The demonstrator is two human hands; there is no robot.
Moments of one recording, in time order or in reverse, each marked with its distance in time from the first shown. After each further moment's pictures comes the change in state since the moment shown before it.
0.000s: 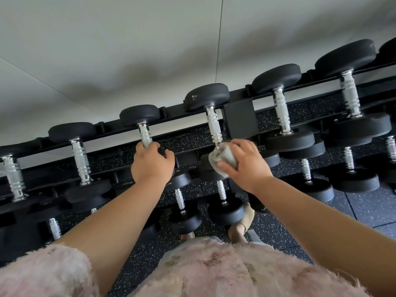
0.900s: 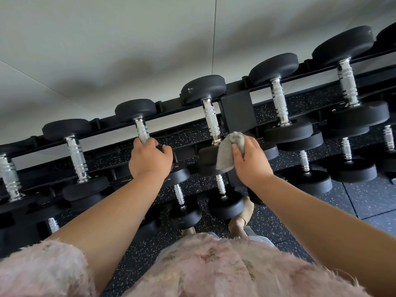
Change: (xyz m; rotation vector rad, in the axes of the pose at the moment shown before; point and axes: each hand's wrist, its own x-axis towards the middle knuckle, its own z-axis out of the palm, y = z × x) left_hand 0.002 -0.004 0.004 0.005 0.024 0.007; right_hand -0.014 -0.013 -0.001 0.382 0.105 0.336
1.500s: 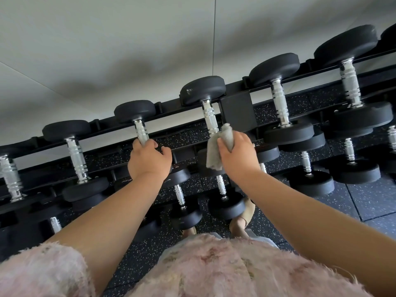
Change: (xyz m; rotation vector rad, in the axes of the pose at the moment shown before) left_hand 0.000 0.001 0.002 0.015 0.004 -0.003; right_hand 0.012 -0.029 0.015 0.066 0.003 0.094
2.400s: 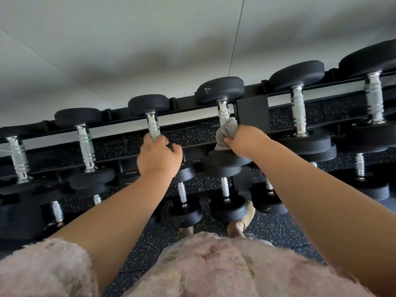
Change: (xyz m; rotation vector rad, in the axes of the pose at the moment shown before) left_hand 0.001 -0.001 -0.001 -0.037 0.004 -0.002; right_hand 0.079 -0.042 -0.004 -0.839 -0.404 -0.020
